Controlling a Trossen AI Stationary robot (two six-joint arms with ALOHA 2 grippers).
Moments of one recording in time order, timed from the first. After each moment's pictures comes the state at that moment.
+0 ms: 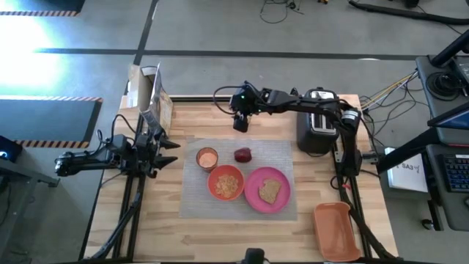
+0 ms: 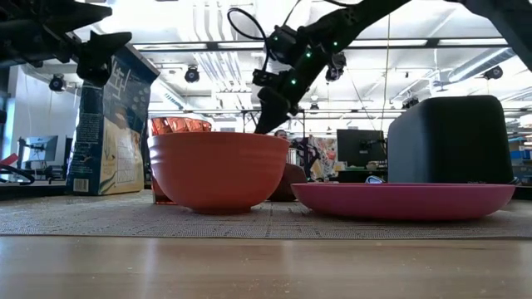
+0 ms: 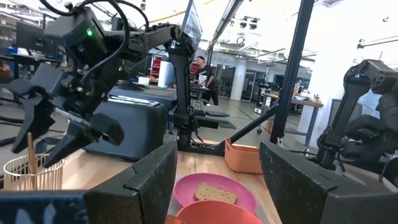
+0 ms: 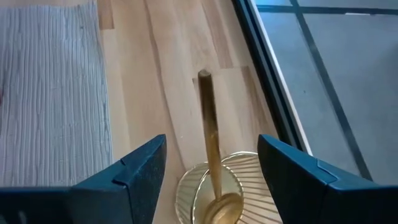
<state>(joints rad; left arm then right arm) 0.06 0.02 0.12 0.08 0.09 -0.18 -0.42 1.96 1.60 -0.43 0.00 -0.29</state>
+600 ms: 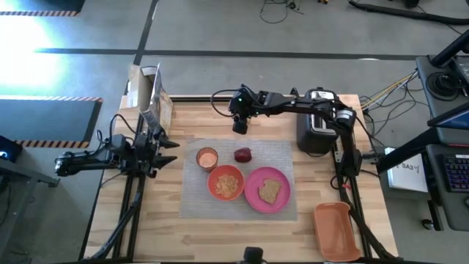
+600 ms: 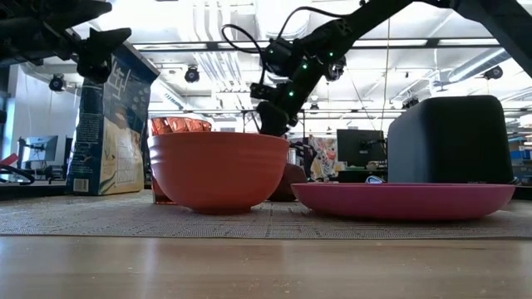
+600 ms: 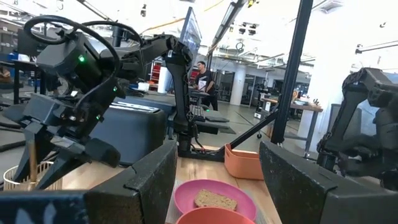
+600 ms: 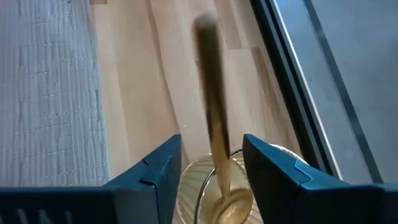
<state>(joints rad) 0.06 0.02 0.12 0.11 0.09 -0.18 -0.42 2.02 1.61 -0.43 0.00 -0.28</state>
